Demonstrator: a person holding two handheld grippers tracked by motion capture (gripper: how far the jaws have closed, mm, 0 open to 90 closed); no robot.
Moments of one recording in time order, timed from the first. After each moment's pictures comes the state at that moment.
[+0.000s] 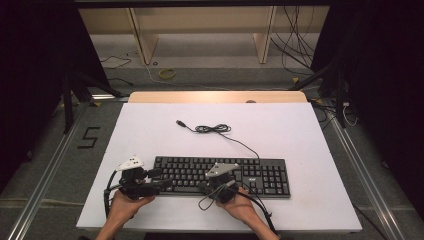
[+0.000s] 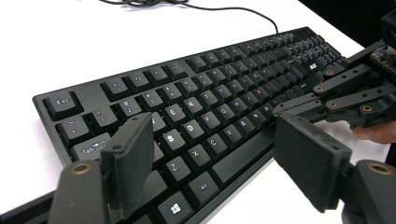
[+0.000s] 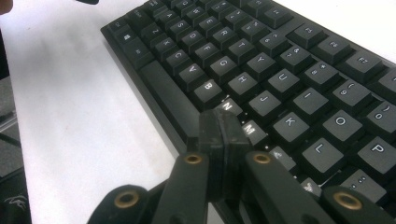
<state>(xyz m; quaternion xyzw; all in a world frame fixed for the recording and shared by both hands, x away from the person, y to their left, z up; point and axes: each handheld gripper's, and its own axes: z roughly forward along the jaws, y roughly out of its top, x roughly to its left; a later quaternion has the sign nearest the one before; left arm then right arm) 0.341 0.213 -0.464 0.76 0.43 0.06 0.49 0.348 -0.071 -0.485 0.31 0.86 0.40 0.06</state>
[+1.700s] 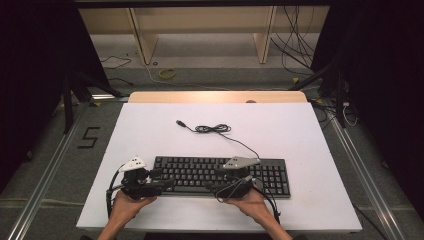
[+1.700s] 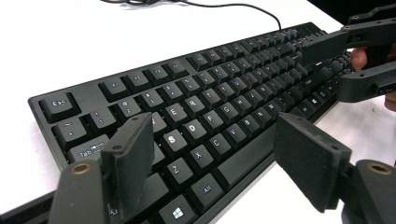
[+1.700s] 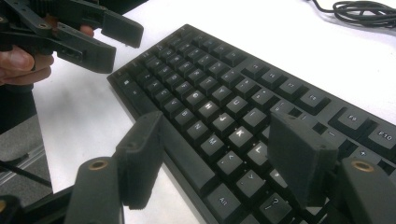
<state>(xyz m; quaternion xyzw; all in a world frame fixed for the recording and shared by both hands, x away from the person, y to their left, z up) 0.343 0.209 -0.468 0.76 0.43 0.07 0.48 0.350 -0.108 -0.461 0.34 0.82 0.46 0.06</state>
